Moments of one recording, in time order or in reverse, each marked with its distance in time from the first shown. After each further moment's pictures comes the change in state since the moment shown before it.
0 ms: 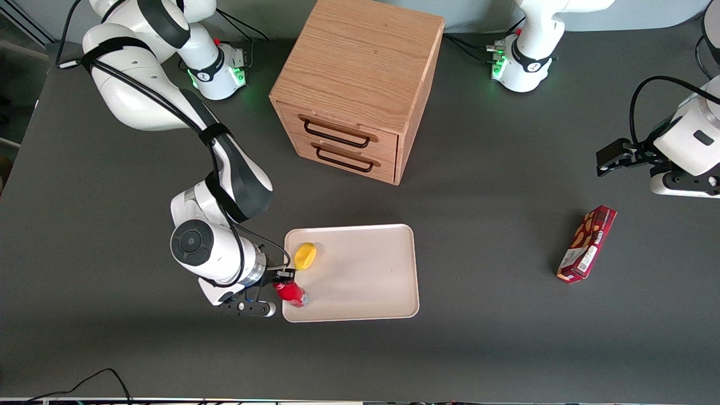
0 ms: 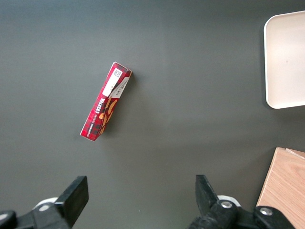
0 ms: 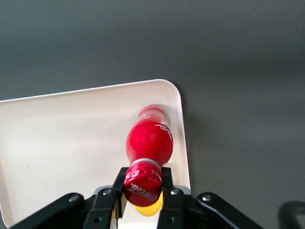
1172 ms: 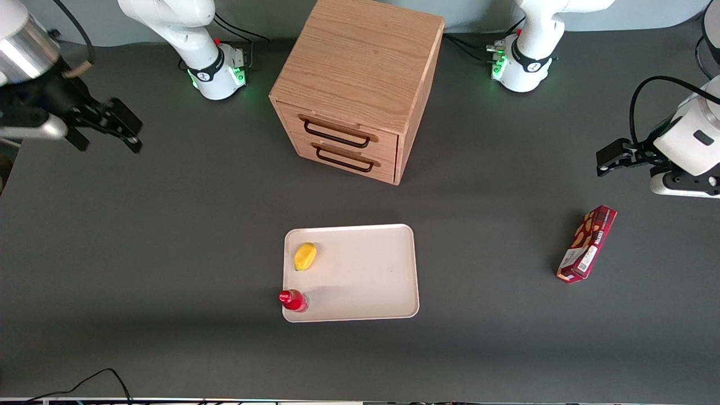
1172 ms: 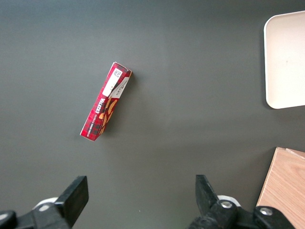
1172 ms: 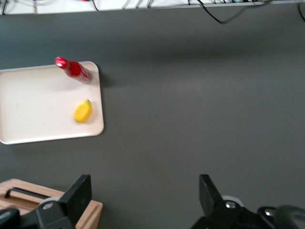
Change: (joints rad) arm -0.378 -1.014 0.027 -0.516 0.176 -0.379 -0.310
